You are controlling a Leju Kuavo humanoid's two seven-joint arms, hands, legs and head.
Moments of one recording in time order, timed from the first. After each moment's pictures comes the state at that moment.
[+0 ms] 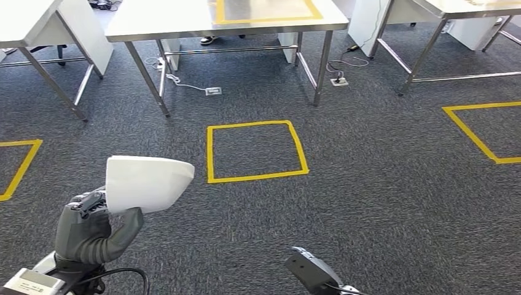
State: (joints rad) left arm 0.09 0.09 -0.35 -1.73 -0.20 0.01 -0.46; right arm -0.01 -0.12 0.76 -0.70 -0.05 -0.21 -0.33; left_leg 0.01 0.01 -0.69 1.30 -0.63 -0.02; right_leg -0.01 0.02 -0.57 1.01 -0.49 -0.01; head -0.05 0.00
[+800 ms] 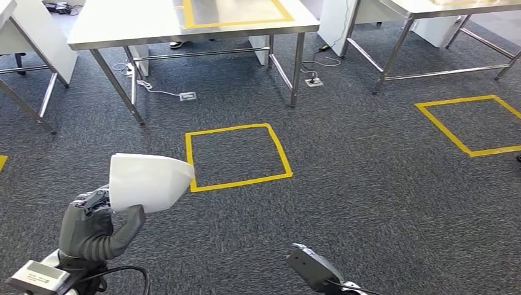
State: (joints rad) left arm 0.08 0.09 -0.35 -1.70 -0.18 0.02 -0.45; right arm -0.04 -0.12 0.76 -0.68 -0.07 -0.20 -0.36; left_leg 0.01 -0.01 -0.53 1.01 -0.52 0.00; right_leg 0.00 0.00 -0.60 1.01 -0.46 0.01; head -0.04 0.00
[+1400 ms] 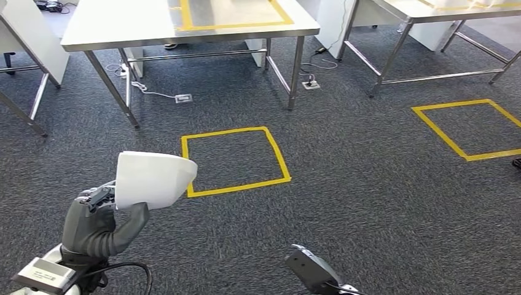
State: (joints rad) left arm 0.05 0.09 -0.36 -1.68 -0.20 0.00 -0.45; right arm -0.02 -0.10 0.75 -0.66 -0.09 -0.23 -0.38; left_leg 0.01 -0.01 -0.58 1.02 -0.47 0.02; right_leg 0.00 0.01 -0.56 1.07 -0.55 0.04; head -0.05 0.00
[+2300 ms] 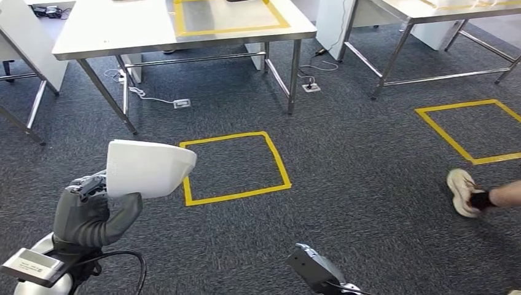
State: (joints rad) left arm -0.02 0.10 -0.34 -1.69 -0.18 -0.05 -0.44; right arm -0.01 -0.12 0.74 -0.71 -0.02 -0.25 -0.31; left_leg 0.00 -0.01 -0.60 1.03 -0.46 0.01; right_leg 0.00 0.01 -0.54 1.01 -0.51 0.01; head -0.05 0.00
